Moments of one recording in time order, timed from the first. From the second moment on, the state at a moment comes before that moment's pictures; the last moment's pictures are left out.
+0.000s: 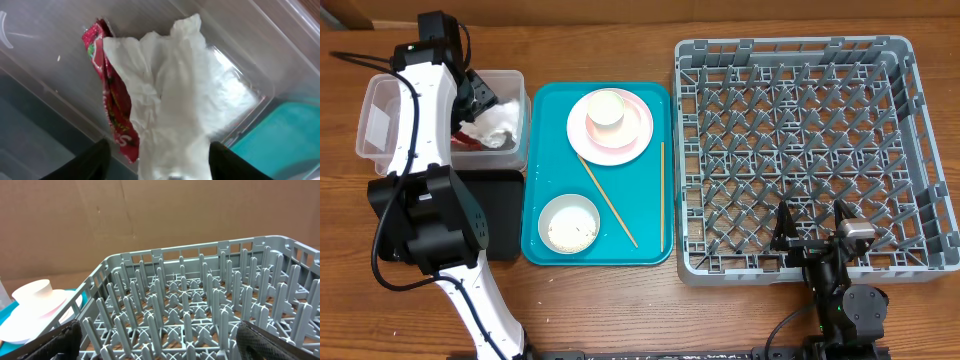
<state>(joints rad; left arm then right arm) 0.20 2.19 2.01 -1.14 -0.14 -0.54 0.07 0.01 0.02 -0.03 -0.02 0.15</state>
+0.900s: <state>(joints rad) -0.14 1.97 2.04 -1.68 0.26 -0.19 0.07 0.01 0.02 -0.03 -0.02 0.15</state>
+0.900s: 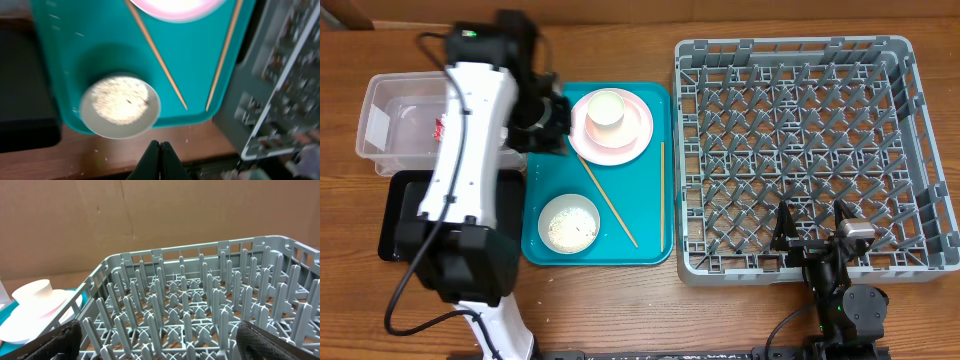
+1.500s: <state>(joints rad) -0.54 1.97 1.73 -1.66 -0.01 -0.37 0.07 0.01 0.02 -0.03 -0.02 0.15</state>
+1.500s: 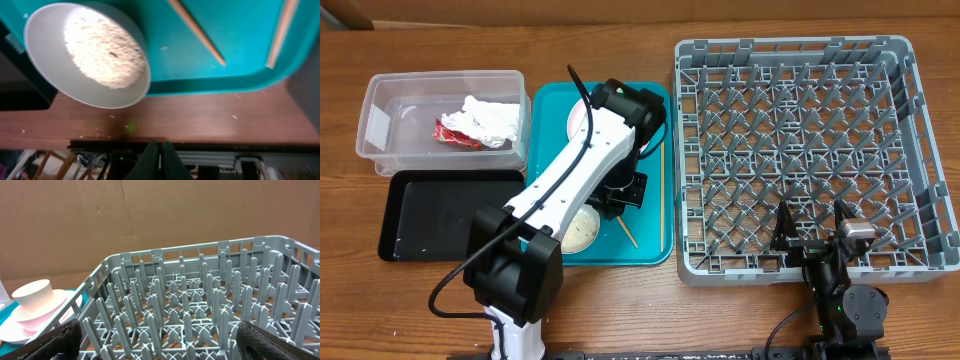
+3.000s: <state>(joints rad) -0.53 1.97 1.40 -1.30 -0.15 -0.48 0.07 0.01 0.02 -0.03 -0.02 0.15</state>
